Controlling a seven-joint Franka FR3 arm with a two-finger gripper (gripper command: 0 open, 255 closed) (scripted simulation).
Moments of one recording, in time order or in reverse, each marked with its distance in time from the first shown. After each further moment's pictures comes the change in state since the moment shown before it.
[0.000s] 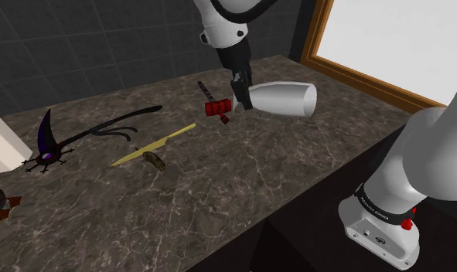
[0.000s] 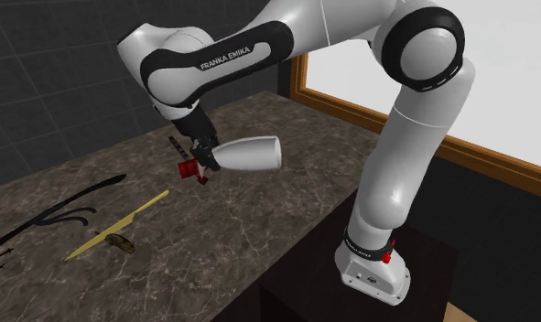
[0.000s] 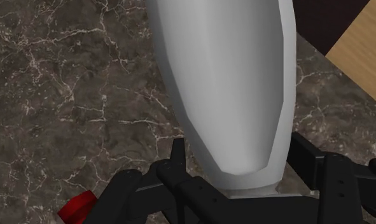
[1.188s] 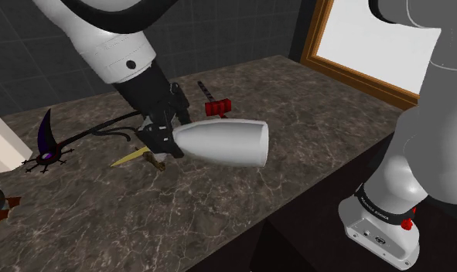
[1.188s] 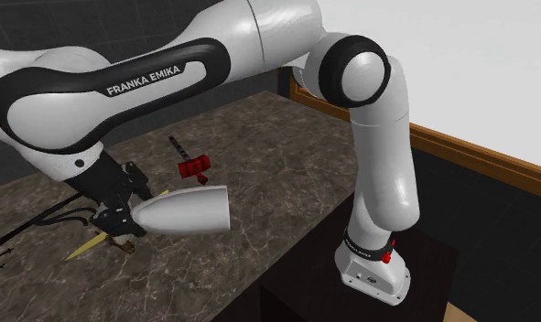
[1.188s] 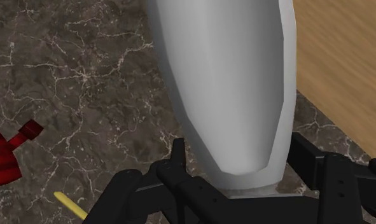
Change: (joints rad) arm 0.249 0.428 0.191 0.524 -0.006 -0.165 0.434
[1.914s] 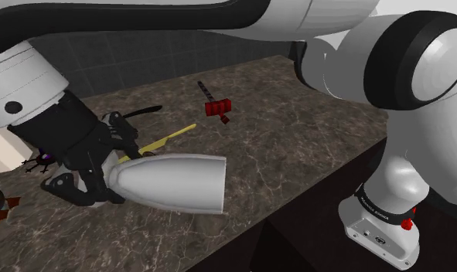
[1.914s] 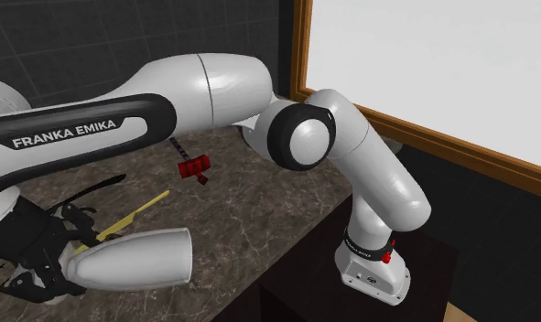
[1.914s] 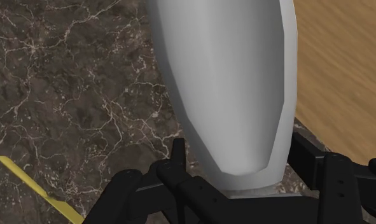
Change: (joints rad) arm 0.275 0.424 0.003 0.637 -0.102 -0.226 0.165
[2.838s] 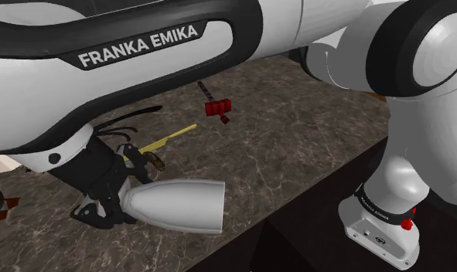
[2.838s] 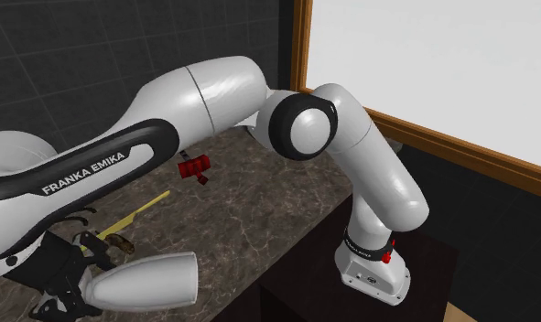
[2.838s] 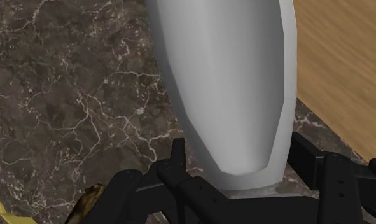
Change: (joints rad) arm -0.056 -0.042 0.006 -0.270 0.012 0.219 0.015
